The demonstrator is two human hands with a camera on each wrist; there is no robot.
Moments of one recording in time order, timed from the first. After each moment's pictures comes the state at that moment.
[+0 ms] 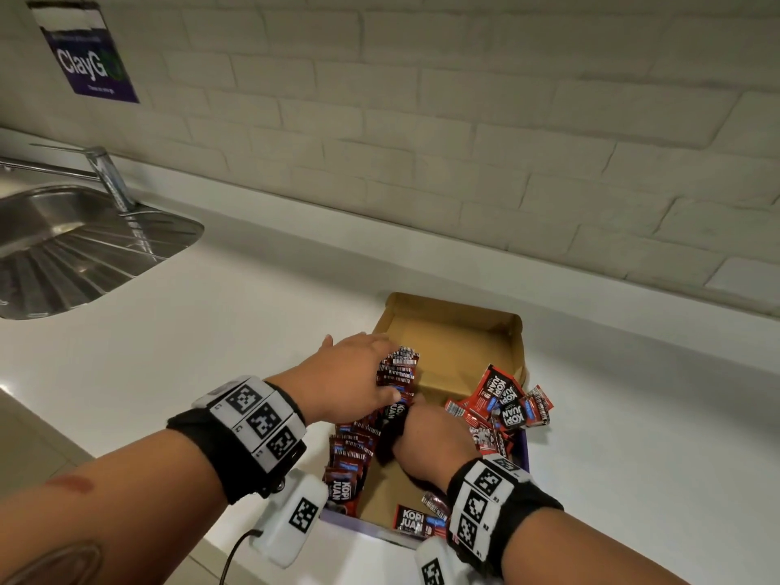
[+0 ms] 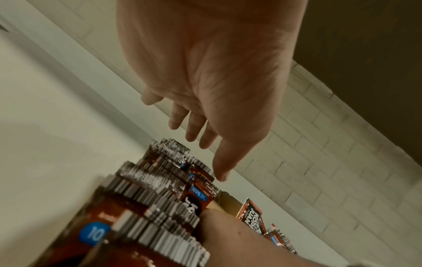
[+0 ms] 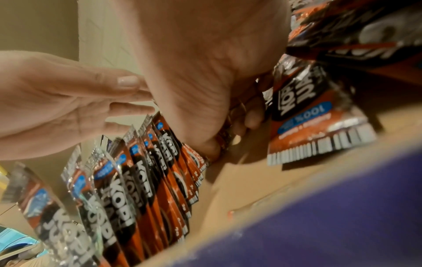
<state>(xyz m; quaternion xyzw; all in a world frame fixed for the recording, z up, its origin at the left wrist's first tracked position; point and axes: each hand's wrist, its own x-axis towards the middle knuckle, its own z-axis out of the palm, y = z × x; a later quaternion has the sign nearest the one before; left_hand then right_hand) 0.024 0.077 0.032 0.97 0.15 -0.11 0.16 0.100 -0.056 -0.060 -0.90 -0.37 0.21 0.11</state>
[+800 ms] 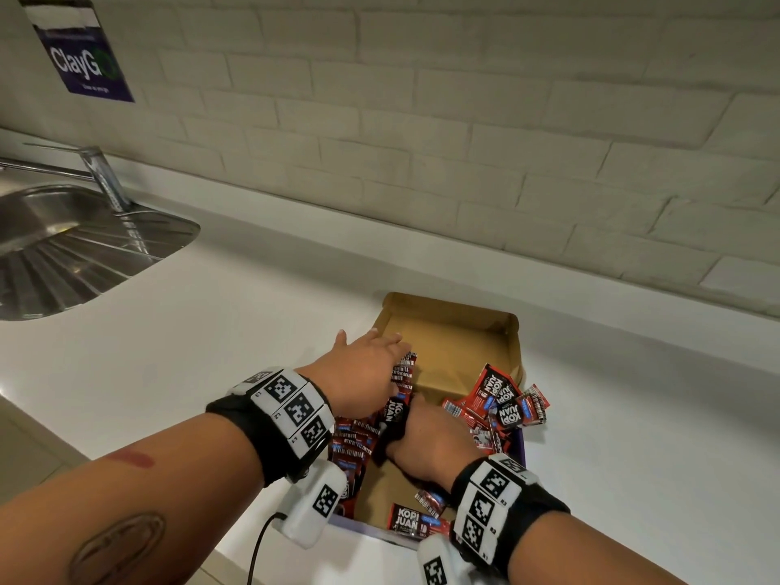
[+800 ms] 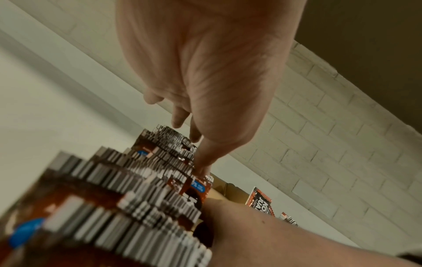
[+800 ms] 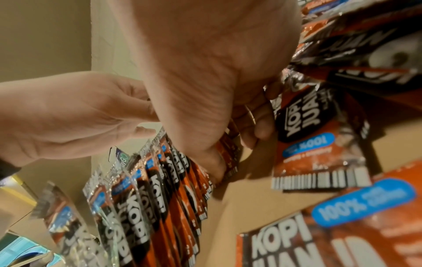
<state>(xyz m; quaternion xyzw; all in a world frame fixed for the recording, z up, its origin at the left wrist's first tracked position) 0.047 0.075 0.017 0.98 0.12 -0.15 0.10 0.106 -0.058 -0.069 -0.89 -0.37 0.22 0.14</state>
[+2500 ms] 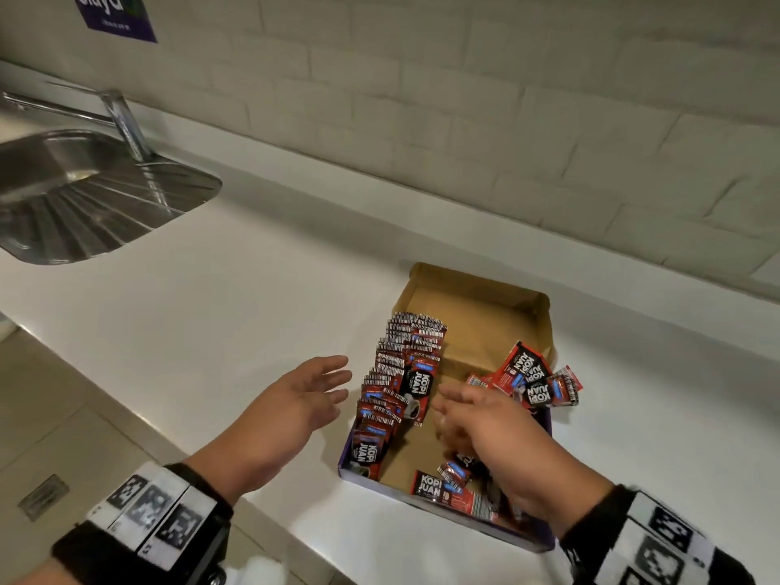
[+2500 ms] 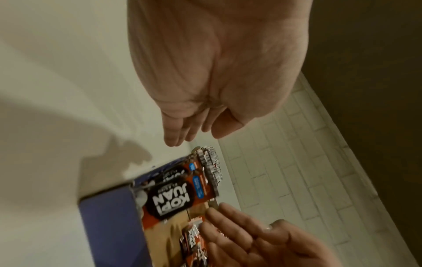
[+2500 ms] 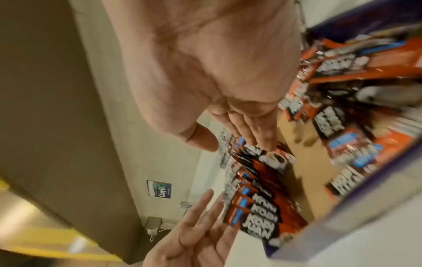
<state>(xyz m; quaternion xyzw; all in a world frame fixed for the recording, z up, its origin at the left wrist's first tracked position) -0.088 0.078 -0.014 0.64 0.35 0.08 0.68 0.073 -0.106 -0.011 -0.75 -0.13 0.43 0.49</state>
